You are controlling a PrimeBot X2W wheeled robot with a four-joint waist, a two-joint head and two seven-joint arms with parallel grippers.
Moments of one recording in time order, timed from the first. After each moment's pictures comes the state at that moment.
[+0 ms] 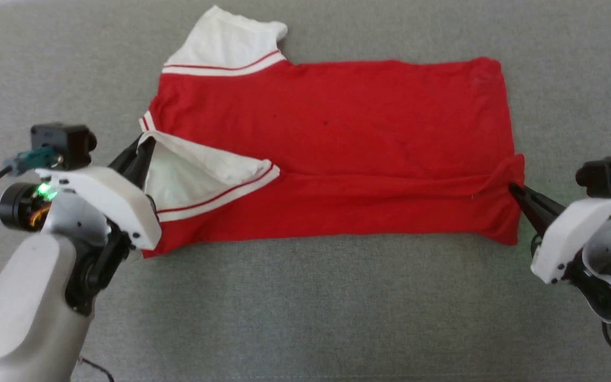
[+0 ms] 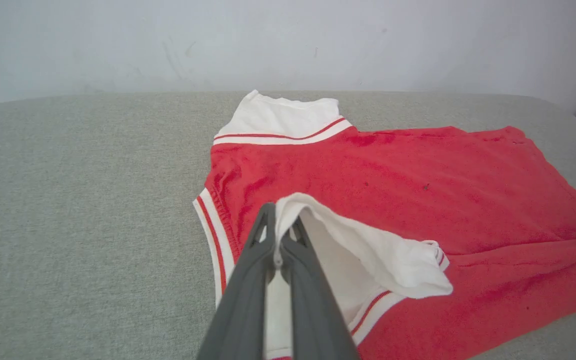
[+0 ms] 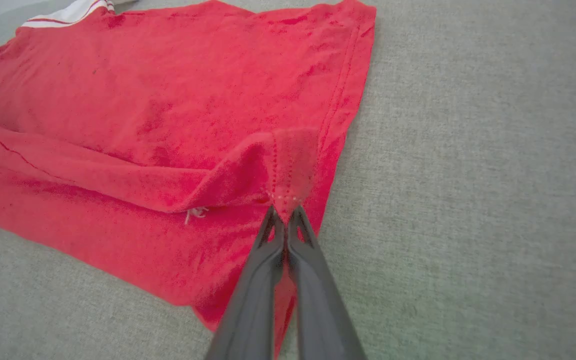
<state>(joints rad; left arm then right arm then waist) -0.46 0.53 -0.34 0.07 -0.68 0.09 0.25 -0.41 -0.48 0.33 0.35 0.68 0.13 0.20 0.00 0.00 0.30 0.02</state>
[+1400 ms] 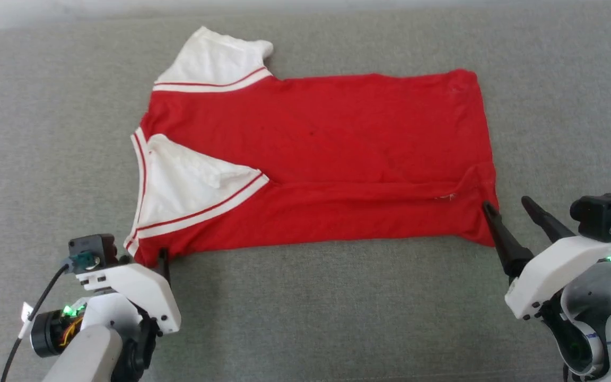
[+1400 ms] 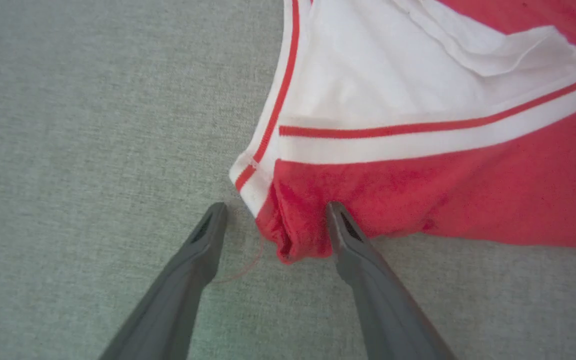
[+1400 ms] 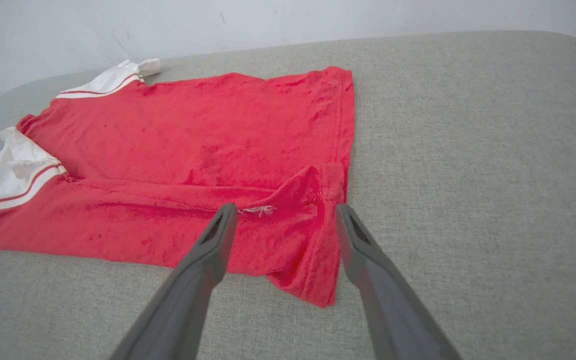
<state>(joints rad) -0.21 0.42 -0.36 0.19 -0.64 0.38 0.22 -0.13 -0.11 -0.03 -0.07 0.31 0.13 0.37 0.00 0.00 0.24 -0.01</state>
